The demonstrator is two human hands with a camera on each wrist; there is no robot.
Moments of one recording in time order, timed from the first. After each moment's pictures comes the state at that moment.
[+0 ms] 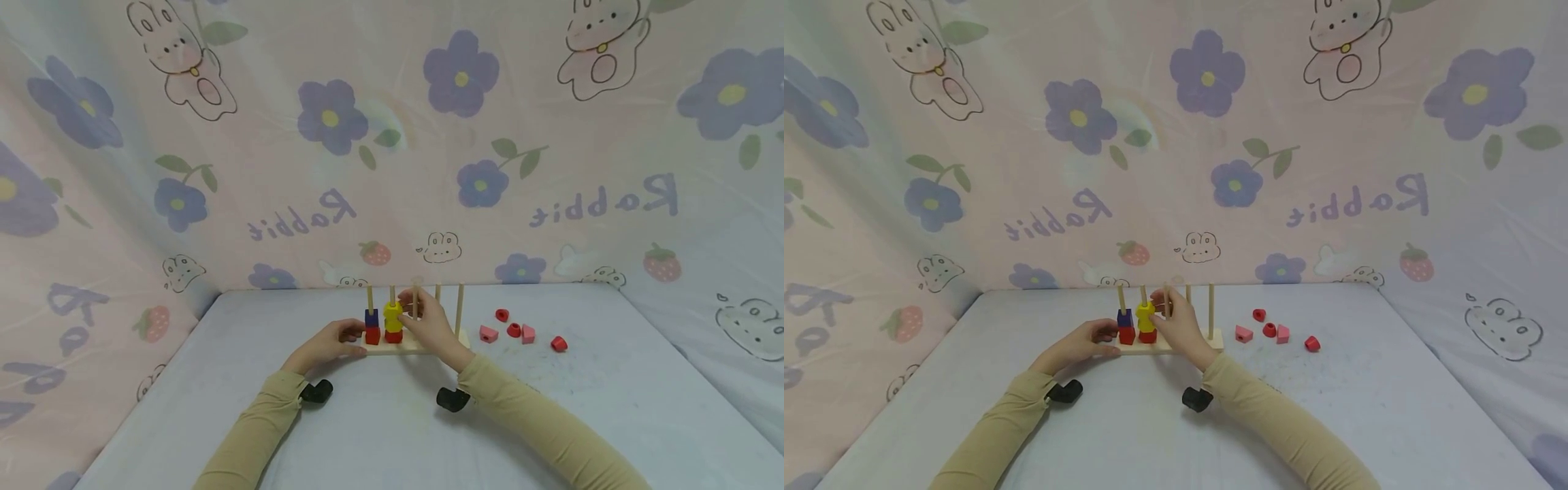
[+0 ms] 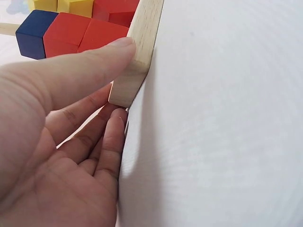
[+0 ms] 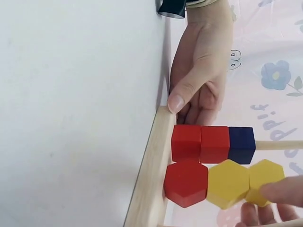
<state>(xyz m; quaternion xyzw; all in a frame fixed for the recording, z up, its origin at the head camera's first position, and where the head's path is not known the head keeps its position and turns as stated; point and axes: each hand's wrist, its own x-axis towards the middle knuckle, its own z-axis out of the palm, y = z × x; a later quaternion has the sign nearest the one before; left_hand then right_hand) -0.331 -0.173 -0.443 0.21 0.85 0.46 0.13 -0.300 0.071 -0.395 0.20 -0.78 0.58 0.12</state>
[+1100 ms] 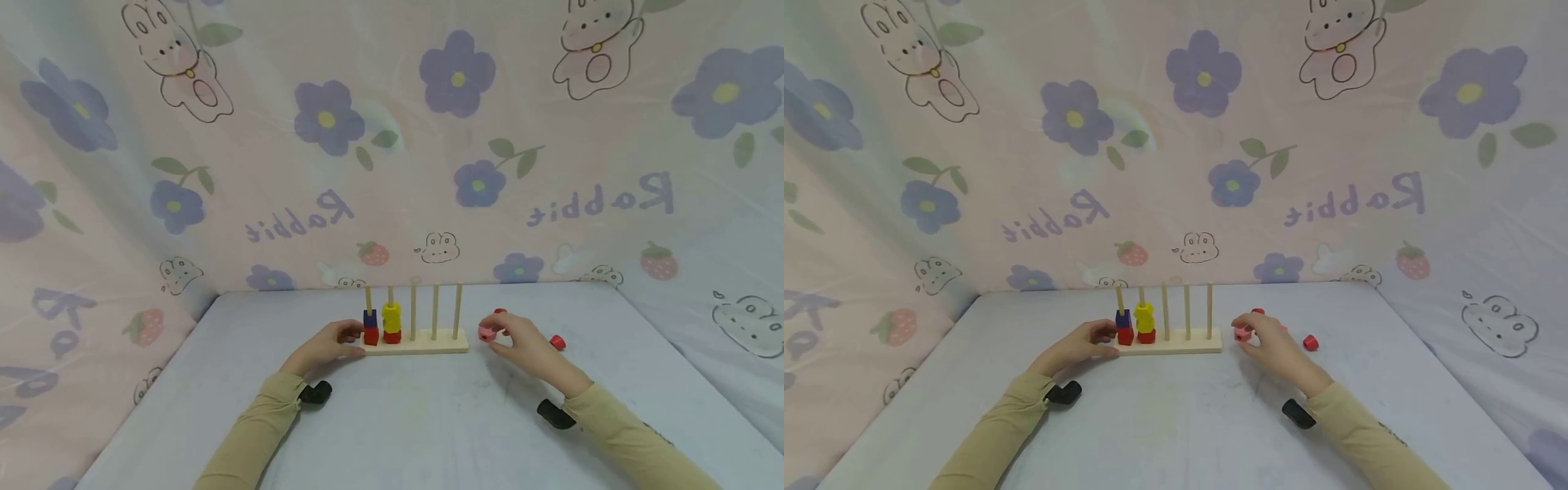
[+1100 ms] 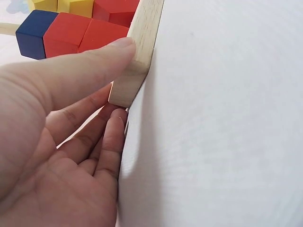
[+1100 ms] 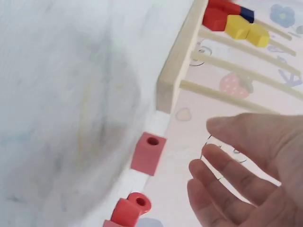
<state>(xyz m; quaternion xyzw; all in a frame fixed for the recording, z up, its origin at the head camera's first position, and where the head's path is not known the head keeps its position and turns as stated) -0.332 -0.174 -0.445 0.21 0.86 0.45 0.12 -0.261 0.227 -0.401 0.29 -0.90 0.30 0.13</state>
